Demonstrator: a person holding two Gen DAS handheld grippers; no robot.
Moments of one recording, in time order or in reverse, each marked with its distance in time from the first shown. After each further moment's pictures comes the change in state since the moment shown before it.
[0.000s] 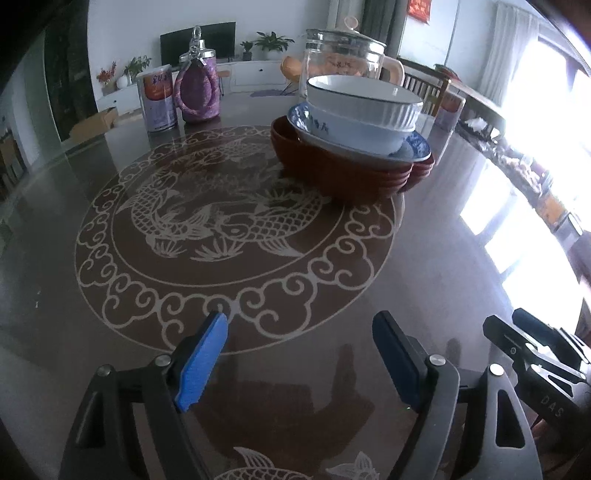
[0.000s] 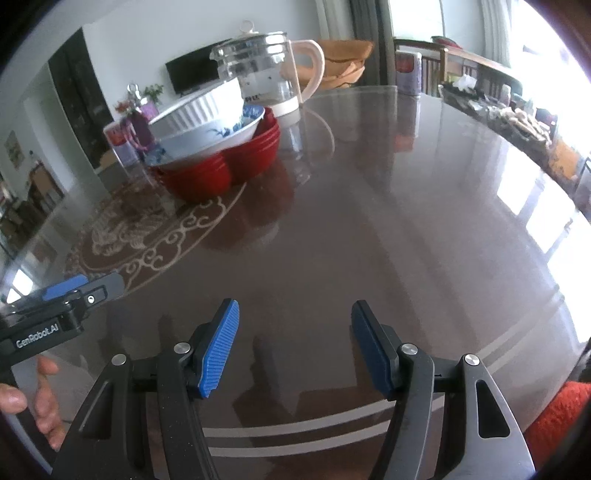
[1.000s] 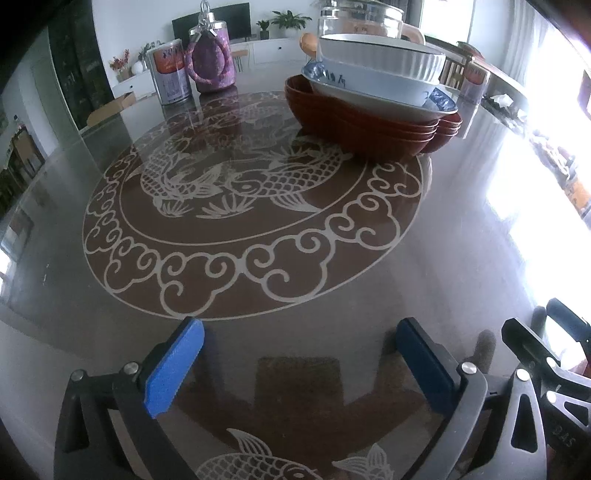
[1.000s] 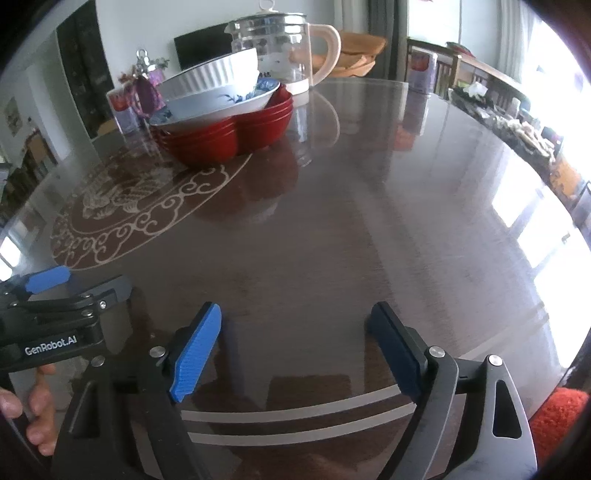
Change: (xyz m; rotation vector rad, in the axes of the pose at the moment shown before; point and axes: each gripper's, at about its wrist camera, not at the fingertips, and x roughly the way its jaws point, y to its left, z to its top) left arm 0.023 -0.003 -0.013 -0.006 0.102 0.106; right arm 0.007 0.007 -0.007 -0.088 0.047 -0.019
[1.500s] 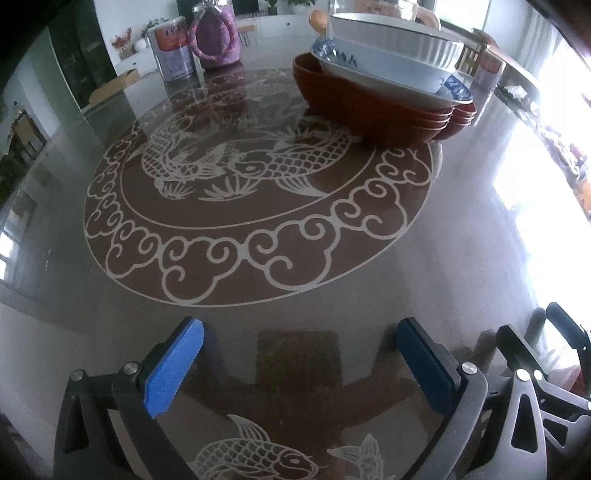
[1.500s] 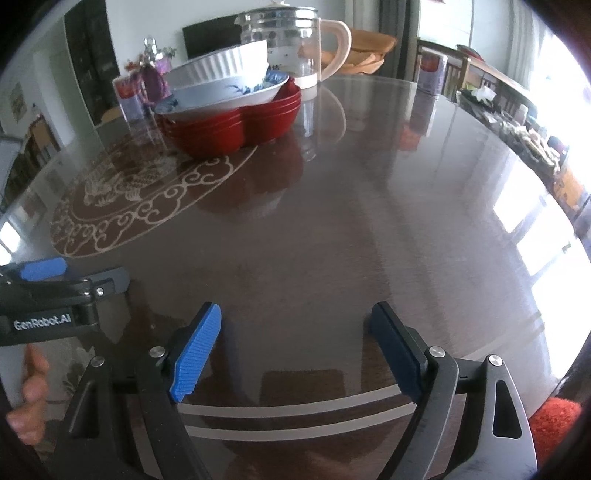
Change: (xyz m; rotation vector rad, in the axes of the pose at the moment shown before) left arm 0.006 0.001 0.009 -0.028 0.111 0.012; right arm 0.003 0.009 0.002 -0.053 0.041 -0.032
